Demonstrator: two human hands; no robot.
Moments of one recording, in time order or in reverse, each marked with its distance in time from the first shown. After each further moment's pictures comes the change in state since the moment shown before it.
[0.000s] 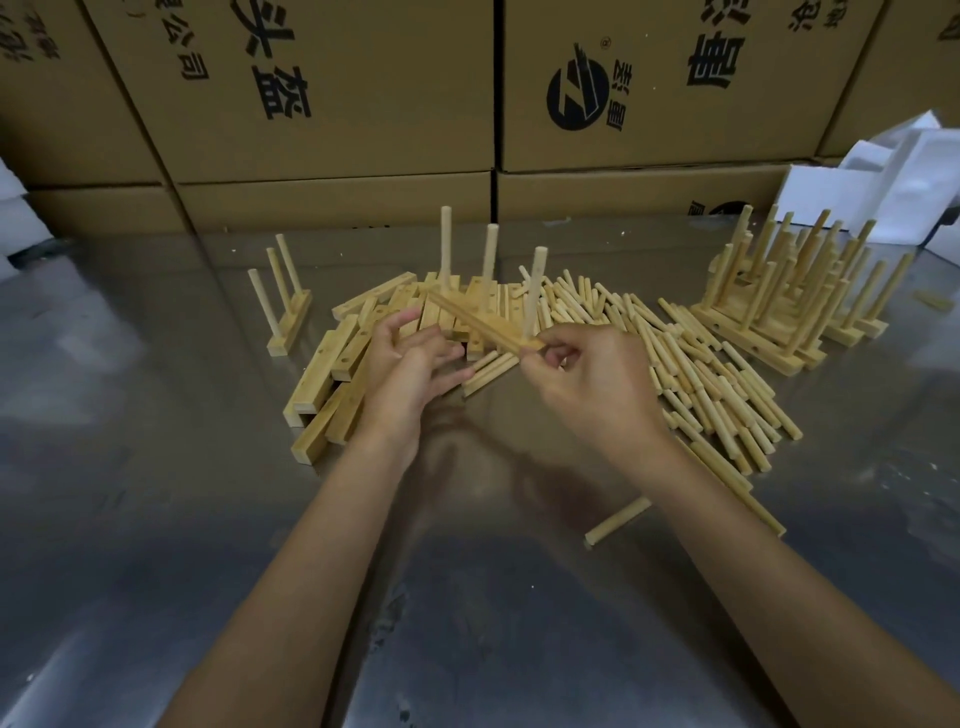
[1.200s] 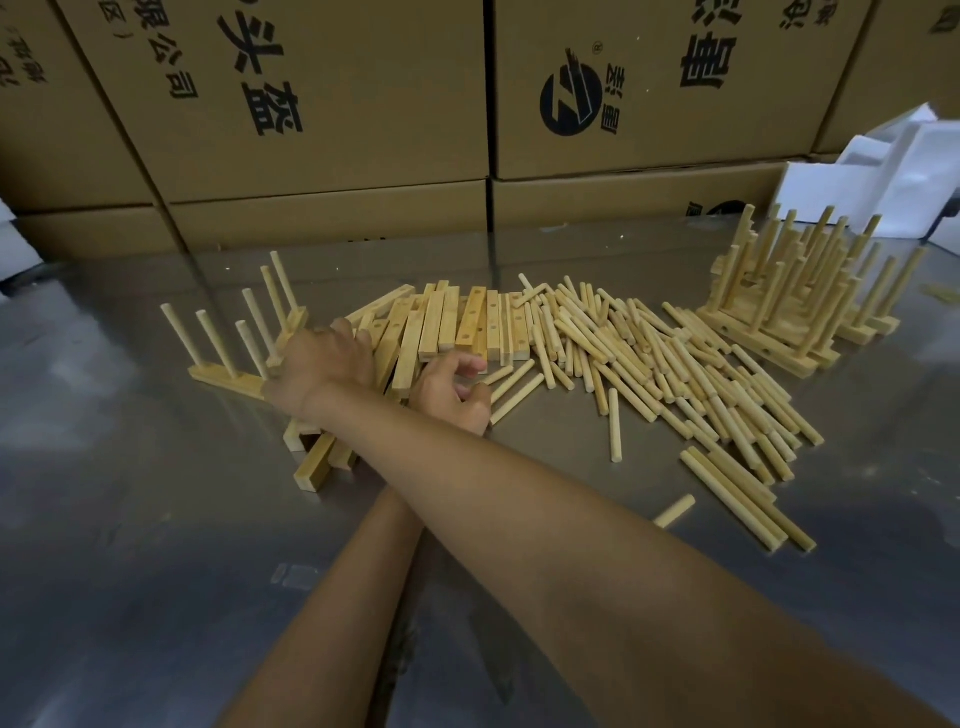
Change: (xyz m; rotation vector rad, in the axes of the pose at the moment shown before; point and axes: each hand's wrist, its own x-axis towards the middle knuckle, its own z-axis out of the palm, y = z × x) left_hand 0.014 -0.044 0.015 0.828 0.033 0.395; right_hand 0.062 -0.119 0.193 -0.367 -0.438 -0.136
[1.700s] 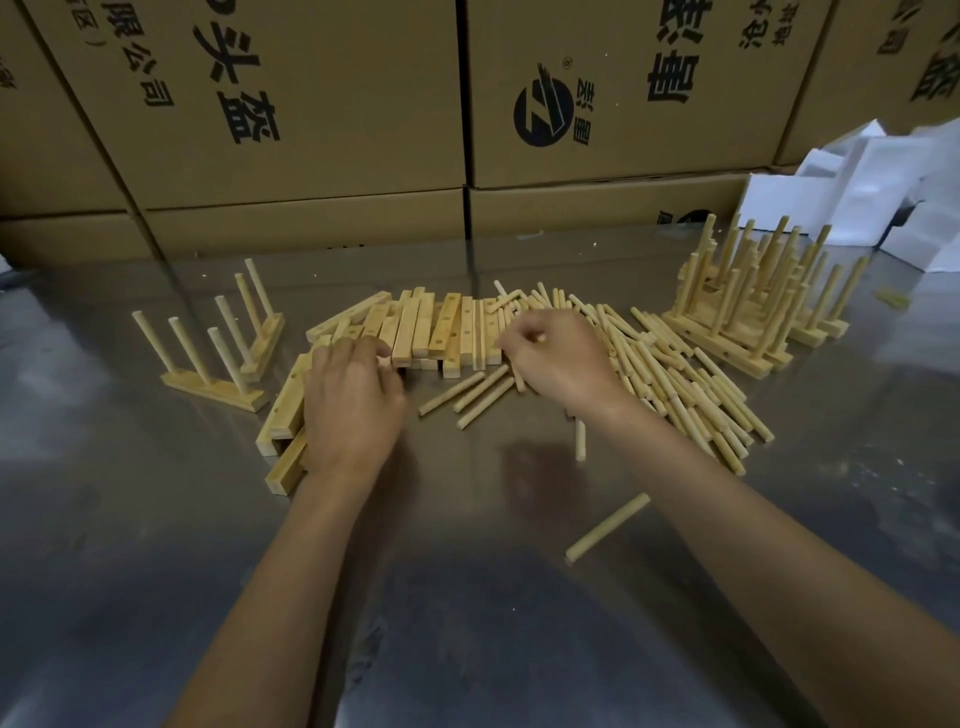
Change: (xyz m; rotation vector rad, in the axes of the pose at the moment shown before) left_hand 0.007 0.006 -0.059 0.593 0.133 0.169; right_hand -0.105 0.170 -0.105 0.458 0.267 0.275
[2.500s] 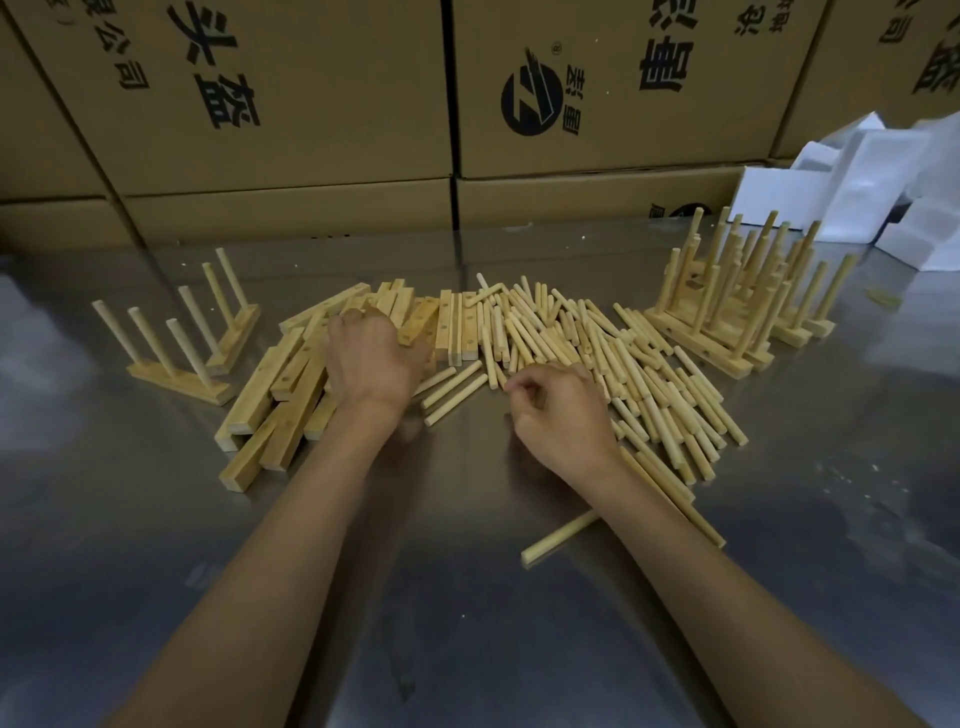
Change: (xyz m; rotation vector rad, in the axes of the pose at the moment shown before) left_hand 0.033 0.053 0.029 0.120 -0.118 -0.143; right_hand -0.033 0.062 0.002 -0.210 0.077 -0.079
